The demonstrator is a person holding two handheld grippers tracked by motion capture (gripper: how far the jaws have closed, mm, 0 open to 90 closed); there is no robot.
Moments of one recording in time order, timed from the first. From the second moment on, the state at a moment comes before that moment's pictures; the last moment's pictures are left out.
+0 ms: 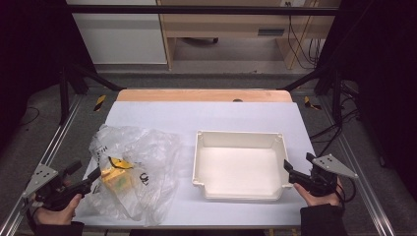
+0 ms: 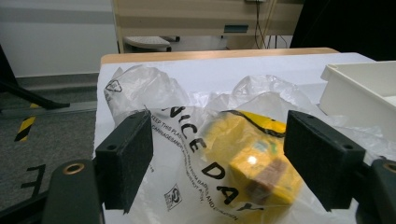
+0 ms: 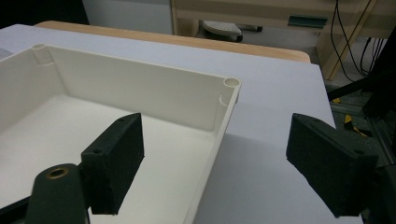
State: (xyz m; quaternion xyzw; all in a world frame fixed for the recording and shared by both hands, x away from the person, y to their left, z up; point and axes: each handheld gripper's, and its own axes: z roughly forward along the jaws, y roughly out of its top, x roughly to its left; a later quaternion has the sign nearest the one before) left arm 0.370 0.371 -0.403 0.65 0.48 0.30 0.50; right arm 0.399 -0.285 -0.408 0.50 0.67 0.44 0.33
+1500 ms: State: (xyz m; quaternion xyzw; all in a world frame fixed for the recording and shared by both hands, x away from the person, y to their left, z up) left arm 0.381 0.312 -0.367 0.68 0.43 0.30 0.52; right arm 0.398 -0.250 -0.398 0.48 0.69 0.45 0.32
